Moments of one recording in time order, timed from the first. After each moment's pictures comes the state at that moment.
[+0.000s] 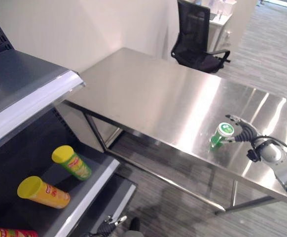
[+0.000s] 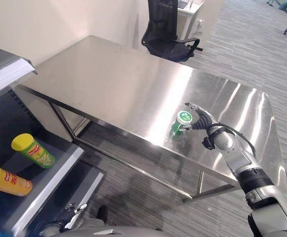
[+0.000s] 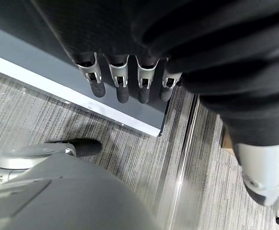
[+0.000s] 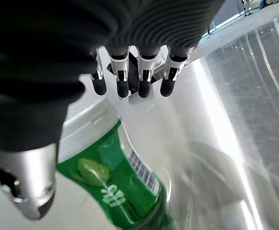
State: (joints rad) left arm 0.11 0.28 -0.14 1.07 -0.12 -0.16 0.03; right arm -0.38 -0.80 0.33 0.41 -0.04 -0.13 0.05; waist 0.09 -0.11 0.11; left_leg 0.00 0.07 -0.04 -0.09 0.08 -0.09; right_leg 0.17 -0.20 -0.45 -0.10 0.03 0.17
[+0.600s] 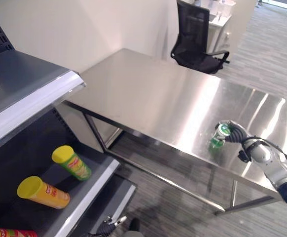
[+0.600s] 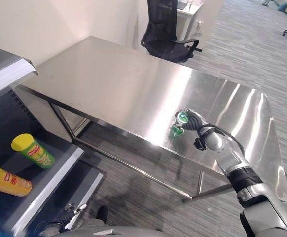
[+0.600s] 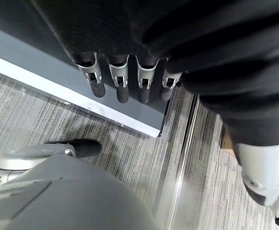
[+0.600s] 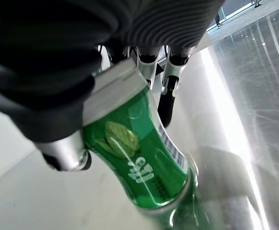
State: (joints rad) left arm 0.11 0.28 -0.14 1.07 -0.12 -0.16 0.04; right arm -0.41 -0.75 0.36 0.41 -0.09 -0.13 0.05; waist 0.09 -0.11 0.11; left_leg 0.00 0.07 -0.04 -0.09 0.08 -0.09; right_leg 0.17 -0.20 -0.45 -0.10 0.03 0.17
